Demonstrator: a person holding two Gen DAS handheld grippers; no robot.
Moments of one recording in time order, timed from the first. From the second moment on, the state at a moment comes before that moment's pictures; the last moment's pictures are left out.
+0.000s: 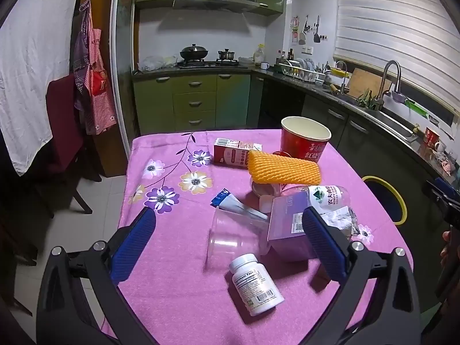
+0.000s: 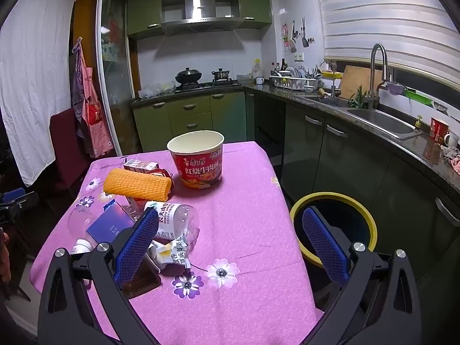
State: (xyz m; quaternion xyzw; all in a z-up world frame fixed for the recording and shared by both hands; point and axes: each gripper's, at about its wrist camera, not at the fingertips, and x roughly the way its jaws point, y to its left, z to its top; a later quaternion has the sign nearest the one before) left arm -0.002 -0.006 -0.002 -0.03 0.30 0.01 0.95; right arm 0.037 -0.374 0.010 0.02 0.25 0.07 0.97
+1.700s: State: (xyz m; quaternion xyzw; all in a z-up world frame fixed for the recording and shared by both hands) left arm 0.003 -0.013 -0.009 -0.02 0.31 -0.01 0.95; right arm 0.044 -0.376 0.000 0.02 0.26 0.07 0.96
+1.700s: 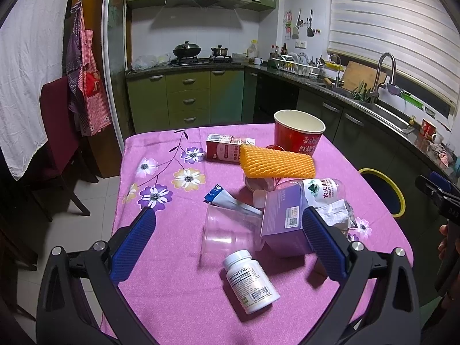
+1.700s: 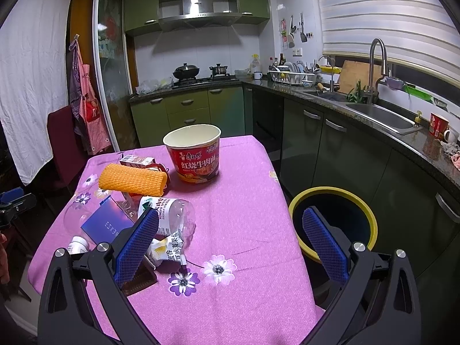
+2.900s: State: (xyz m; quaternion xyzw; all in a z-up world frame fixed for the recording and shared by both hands) left arm 0.005 -0.018 -0.013 -0.01 0.32 -0.01 0.95; right arm 0.048 -0.376 -0.006 0.02 0.27 0.07 0.96
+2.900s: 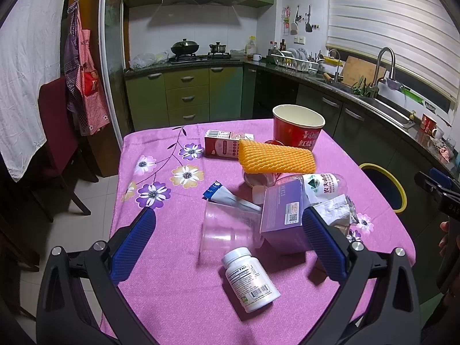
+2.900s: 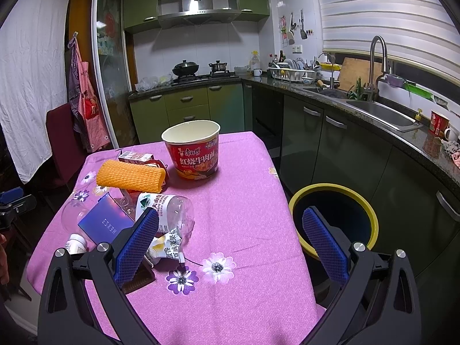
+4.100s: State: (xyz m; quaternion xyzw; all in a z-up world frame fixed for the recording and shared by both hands) left arm 0.236 0.044 -0.037 -0.04 0.35 0.01 0.94; right arm 0.425 -0.301 0.006 -0.04 0.57 0.15 0.81
